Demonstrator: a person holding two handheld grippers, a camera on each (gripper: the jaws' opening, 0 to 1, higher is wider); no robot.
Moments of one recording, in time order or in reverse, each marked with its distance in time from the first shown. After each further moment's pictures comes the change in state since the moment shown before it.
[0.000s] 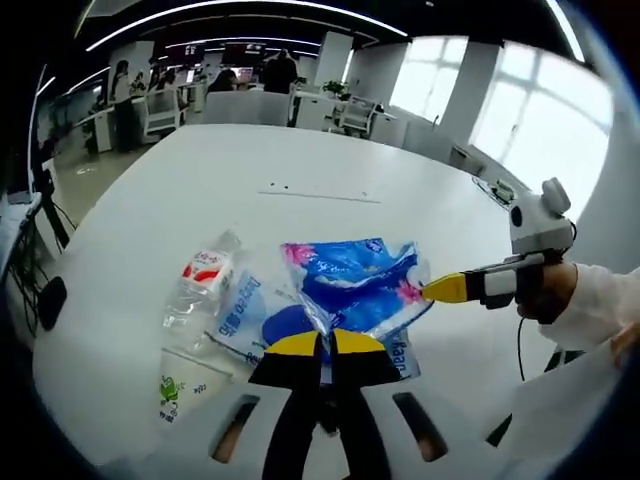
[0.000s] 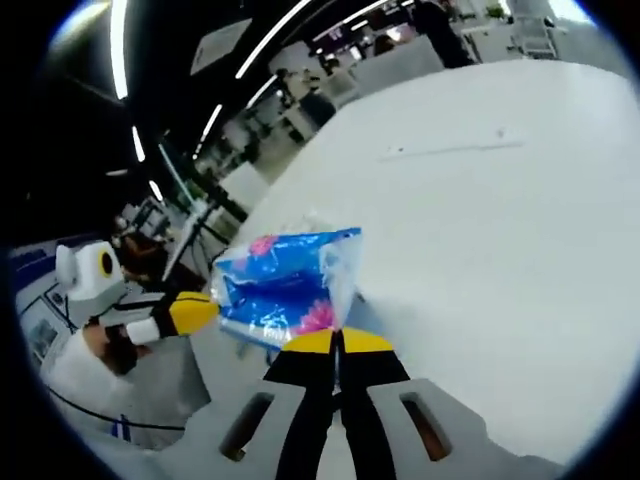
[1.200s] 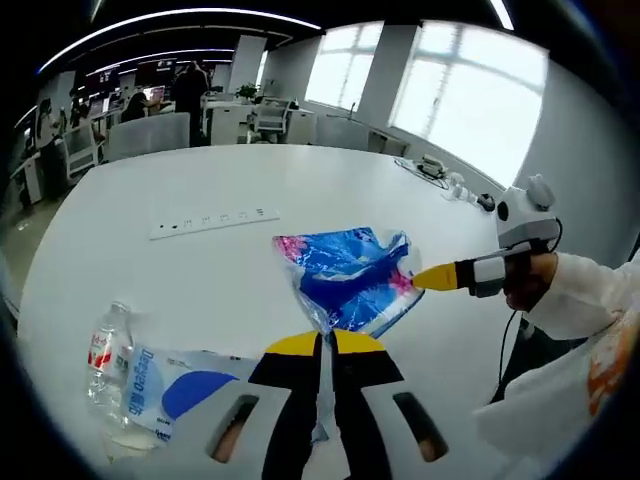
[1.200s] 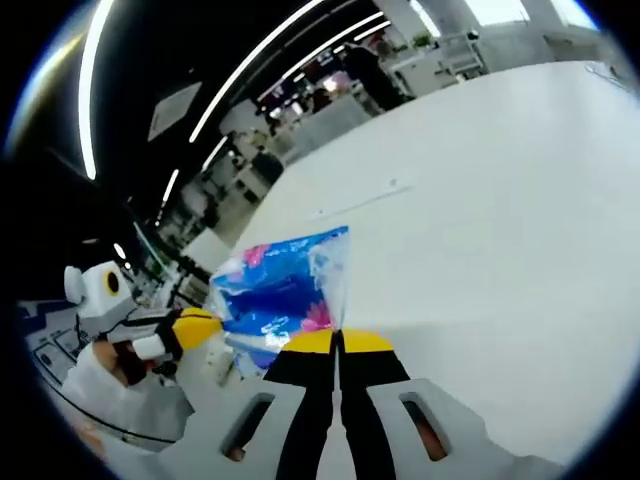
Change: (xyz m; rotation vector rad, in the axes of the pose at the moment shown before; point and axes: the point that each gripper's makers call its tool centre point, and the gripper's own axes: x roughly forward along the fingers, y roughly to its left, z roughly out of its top) left arm 0.049 -0.107 0.029 0.202 0.031 -0.276; right arm -0.105 -0.069 0.016 0.141 -0.212 -0.164
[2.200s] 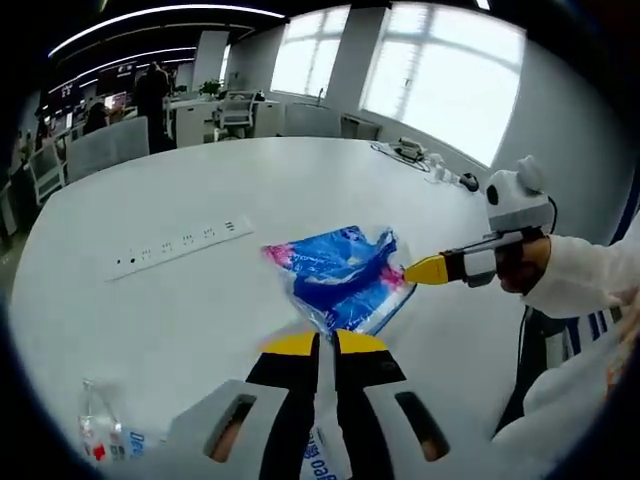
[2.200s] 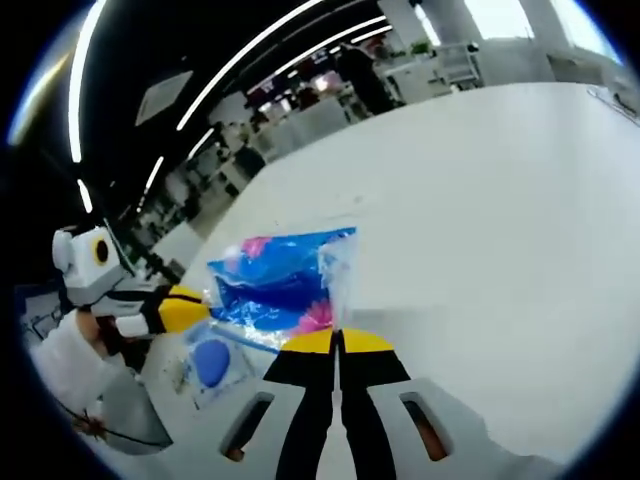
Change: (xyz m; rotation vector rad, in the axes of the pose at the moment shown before) left arm 0.083 0.007 0.036 0.092 0.053 -0.113; right arm 0.031 -0.068 0.040 -0.065 0.014 -0.102
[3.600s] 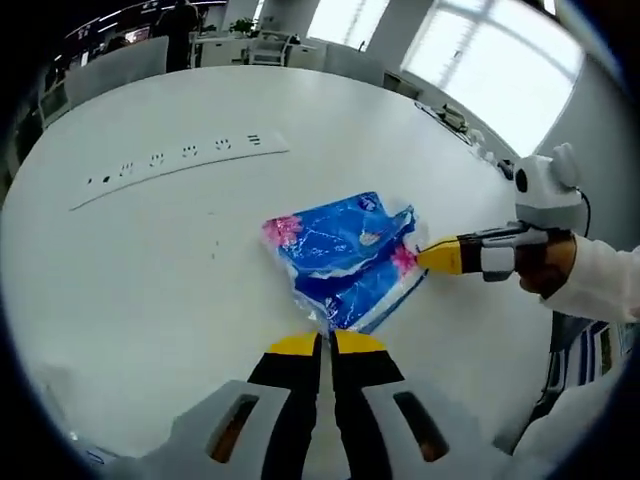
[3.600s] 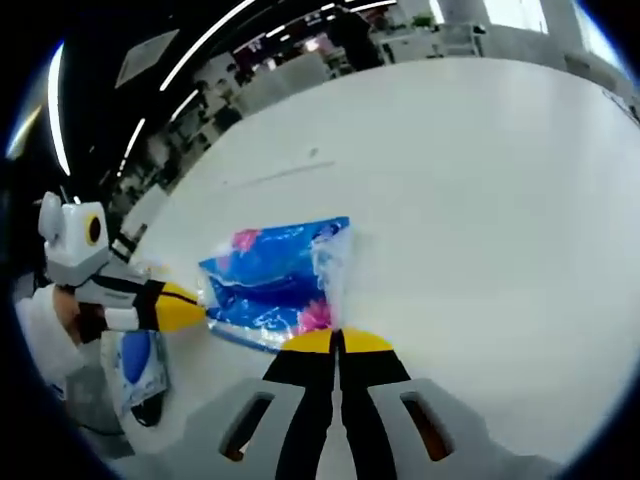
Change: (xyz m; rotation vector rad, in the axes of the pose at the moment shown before) left arm 0.087 0.055 -0.059 -0.176 0.210 0.055; right arm 0.087 -0.063 -0.021 -0.074 0.148 -0.083
